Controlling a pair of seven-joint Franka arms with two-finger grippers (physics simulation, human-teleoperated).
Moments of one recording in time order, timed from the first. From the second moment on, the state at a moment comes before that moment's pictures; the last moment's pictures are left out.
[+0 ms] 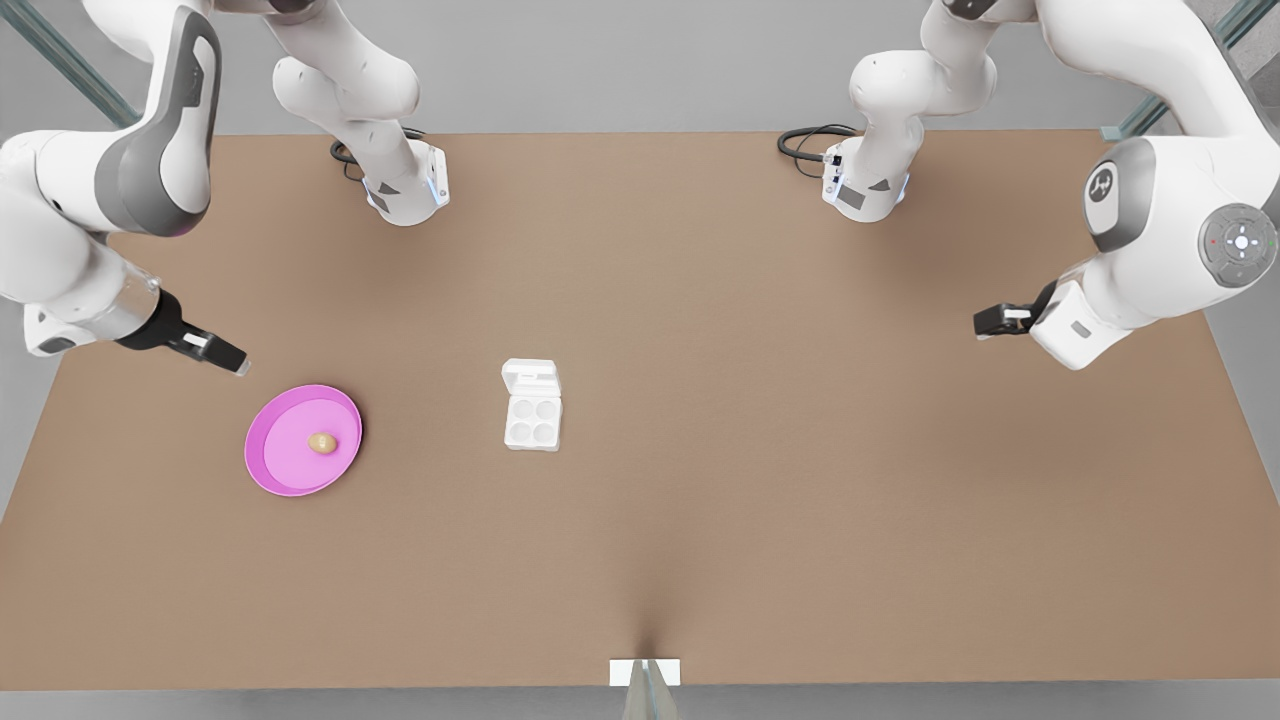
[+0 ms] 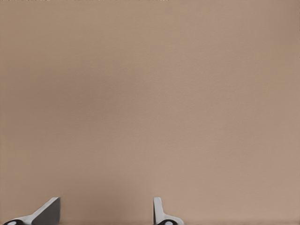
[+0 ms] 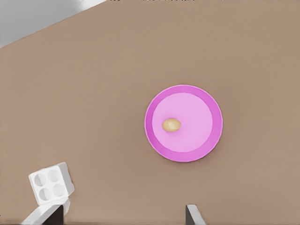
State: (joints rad) left arm -0.01 0.14 -0.01 -1.48 -0.02 1.42 -0.04; right arm -0.03 0.08 -0.05 -1.55 0.08 1.64 0.29
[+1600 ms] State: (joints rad) left arm -0.01 0.15 -0.02 -1.49 -0.02 1.33 -0.04; right arm -0.38 0.65 0.01 -2.06 1.52 2.19 -2.49
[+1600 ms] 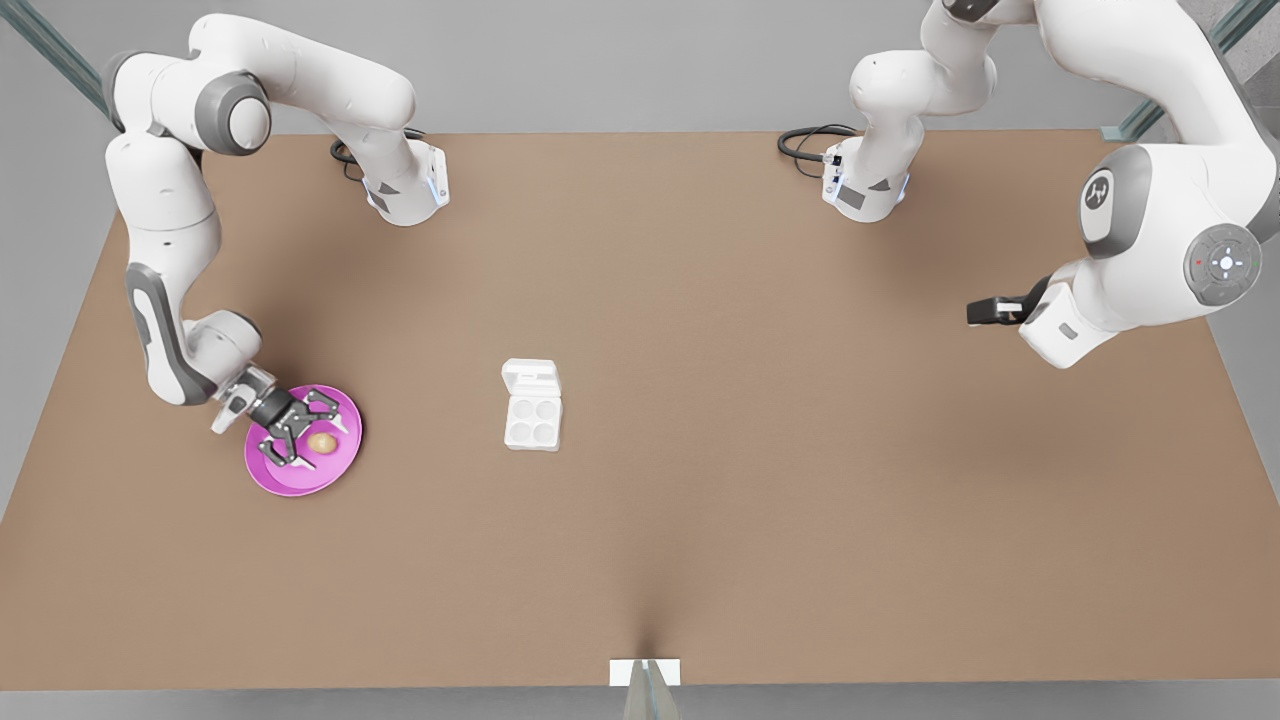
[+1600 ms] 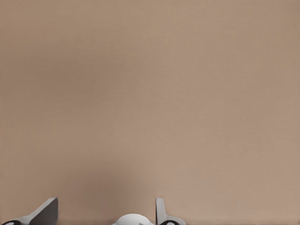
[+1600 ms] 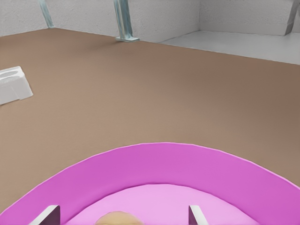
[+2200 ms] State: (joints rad) left arm -0.01 0.14 -0.02 -1.49 -0.02 1.32 -0.04; right arm -0.39 0.64 0.01 -2.05 1.51 2.18 -2.54
